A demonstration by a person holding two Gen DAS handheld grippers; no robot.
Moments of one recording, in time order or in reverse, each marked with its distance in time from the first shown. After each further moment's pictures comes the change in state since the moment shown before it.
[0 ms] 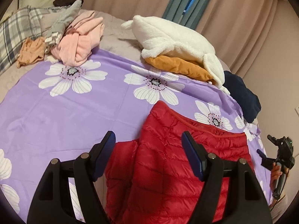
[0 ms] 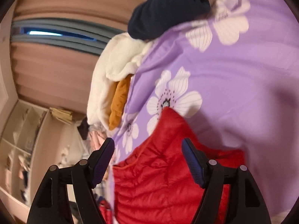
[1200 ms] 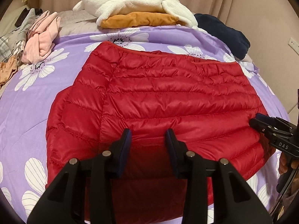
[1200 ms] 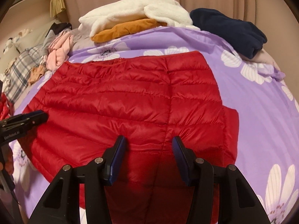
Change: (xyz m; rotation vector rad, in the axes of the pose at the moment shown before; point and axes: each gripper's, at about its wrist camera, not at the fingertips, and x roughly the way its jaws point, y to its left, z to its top) left arm 0.047 -0.068 -0.101 0.306 0.182 -0.008; right arm 0.039 0.044 -0.154 -0.792 0.118 -0.464
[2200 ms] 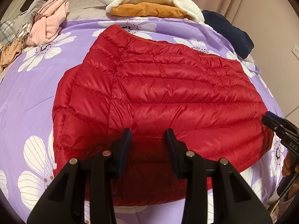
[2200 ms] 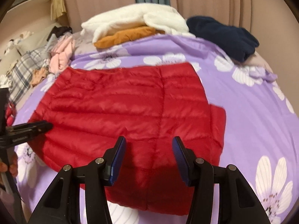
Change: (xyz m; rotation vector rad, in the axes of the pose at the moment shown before) left arm -0.012 0.012 -0.018 -0.083 0.070 -0.017; right arm -0.027 -0.001 -0.004 0.011 -0.015 -0.018
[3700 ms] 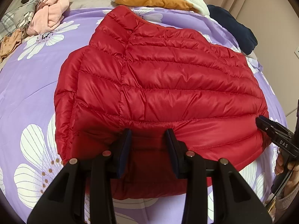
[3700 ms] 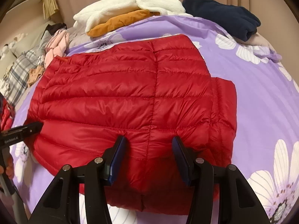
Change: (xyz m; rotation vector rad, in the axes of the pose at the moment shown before) left arm 0.010 0.015 -0.010 -0.022 0.054 -0.007; right arm 0.027 -0.007 -0.021 0.055 0.062 0.032
